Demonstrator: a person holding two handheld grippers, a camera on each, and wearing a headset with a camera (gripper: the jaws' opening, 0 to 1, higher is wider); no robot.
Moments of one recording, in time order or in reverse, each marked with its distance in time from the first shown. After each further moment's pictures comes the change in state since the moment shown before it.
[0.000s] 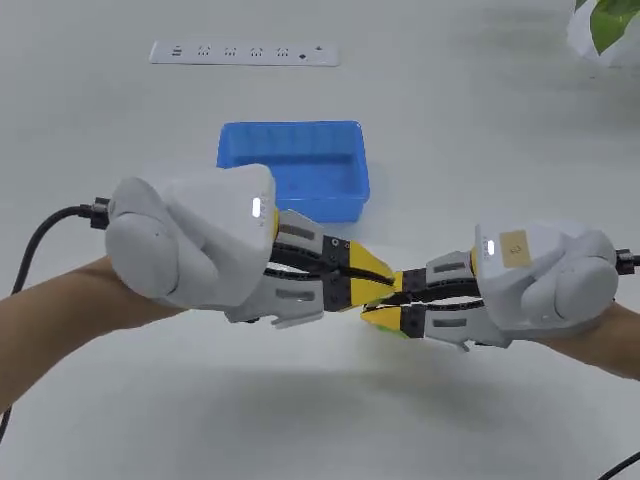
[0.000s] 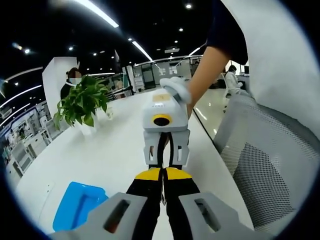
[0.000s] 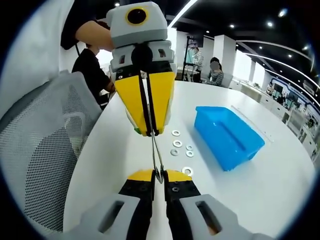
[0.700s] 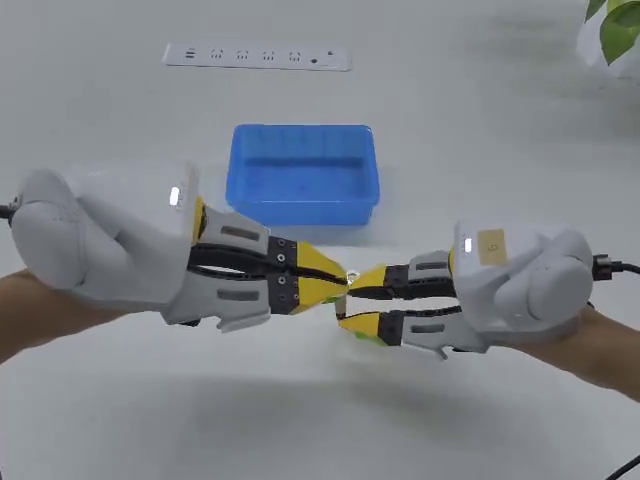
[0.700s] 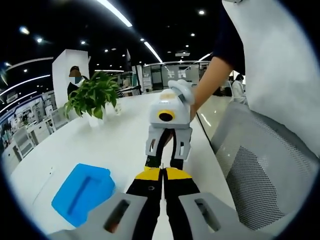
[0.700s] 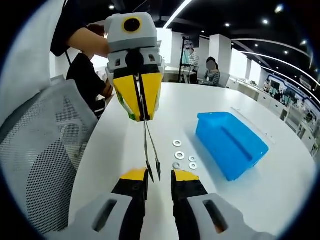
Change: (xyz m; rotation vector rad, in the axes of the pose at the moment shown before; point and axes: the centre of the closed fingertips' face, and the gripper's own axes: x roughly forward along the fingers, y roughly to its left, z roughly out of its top) left arm -0.043 -0.001 -0.011 -0.094 -0.014 0.046; right arm 0.018 0.000 0.018 0.041 -0.015 -0.029
